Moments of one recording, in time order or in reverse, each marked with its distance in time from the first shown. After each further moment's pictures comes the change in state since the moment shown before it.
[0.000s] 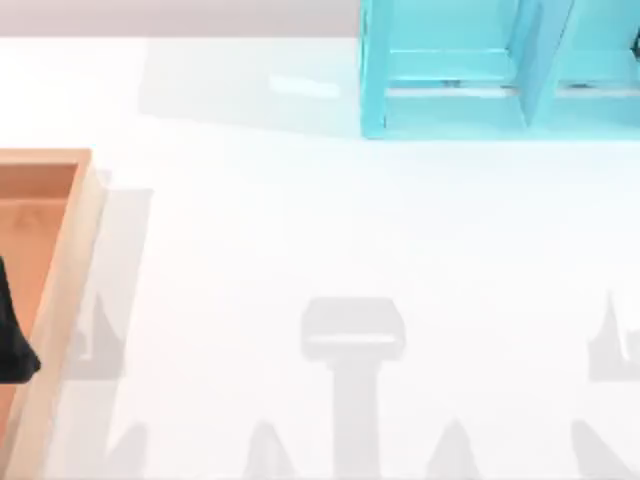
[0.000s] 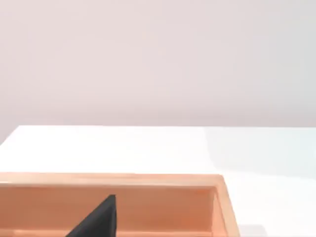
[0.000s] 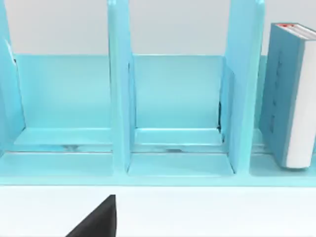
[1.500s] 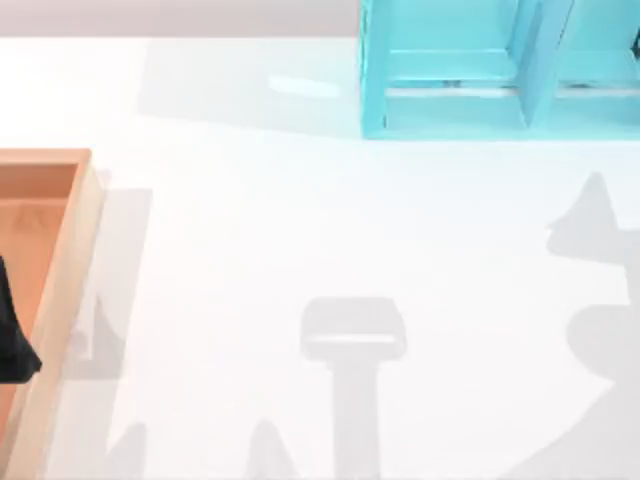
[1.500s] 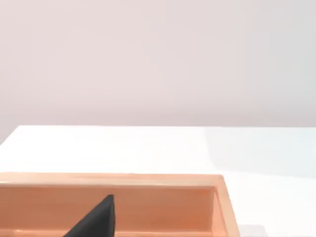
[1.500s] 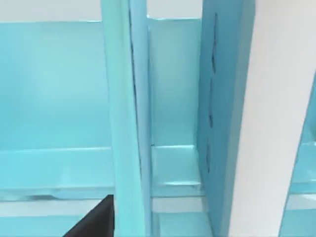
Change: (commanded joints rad) left arm 0.000 0.000 0.000 0.000 0.000 0.000; right arm -0.370 1.972 0.790 1.051 -0.317 -0.016
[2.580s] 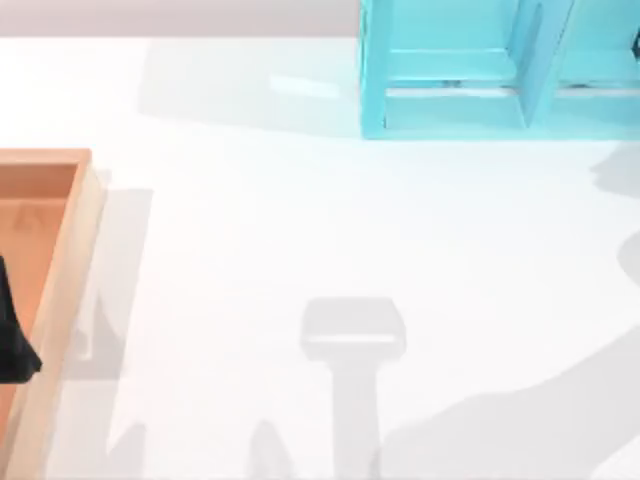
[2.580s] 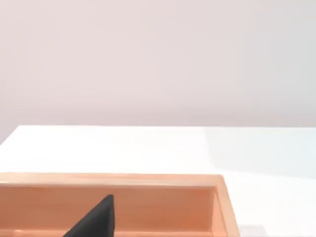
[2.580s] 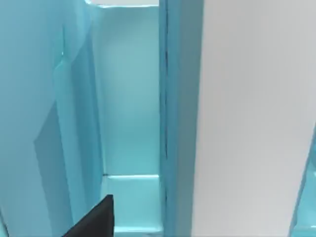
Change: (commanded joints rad) left arm 0.000 0.000 0.000 0.000 0.000 0.000; right arm -0.001 0.333 0.353 0.007 0.011 -0.004
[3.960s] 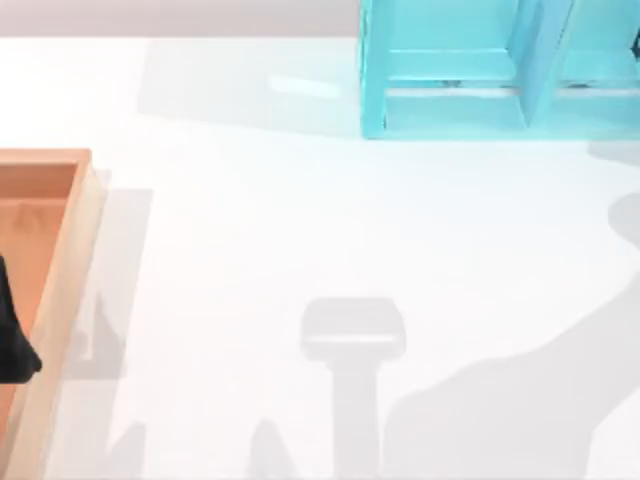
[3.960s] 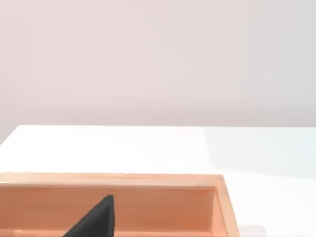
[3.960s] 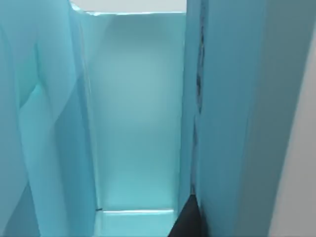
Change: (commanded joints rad) left arm 0.000 0.000 0.000 0.000 0.000 0.000; right arm 0.034 0.108 0.211 -0.104 0.035 0.002
